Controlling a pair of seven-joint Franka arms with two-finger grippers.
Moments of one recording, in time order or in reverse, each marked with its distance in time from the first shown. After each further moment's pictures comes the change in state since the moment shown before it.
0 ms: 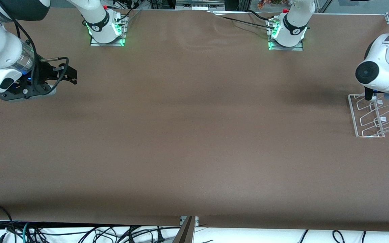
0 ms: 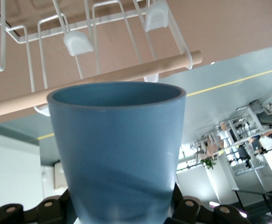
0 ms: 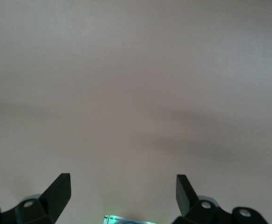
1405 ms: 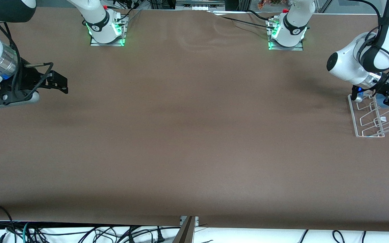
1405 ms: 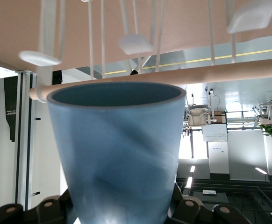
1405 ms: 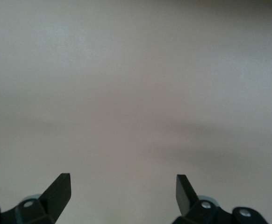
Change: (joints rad) left arm 0.003 -0.005 0.024 -0.187 0.581 0.068 -0.577; right arm -0.020 0.058 -0.023 0.108 0.020 0.035 0.000
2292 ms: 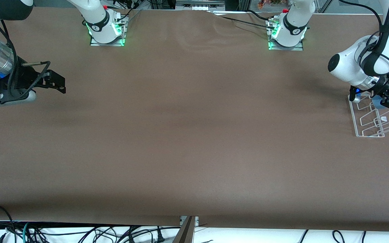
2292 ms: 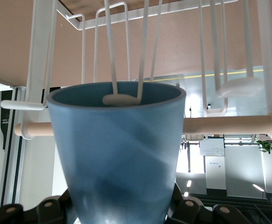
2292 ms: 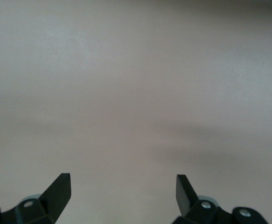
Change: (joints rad) left arm 0.006 0.059 0.023 -0.001 0.015 0.031 -0.080; right arm 0.000 -0.001 0.004 0.012 0.000 -0.003 0.000
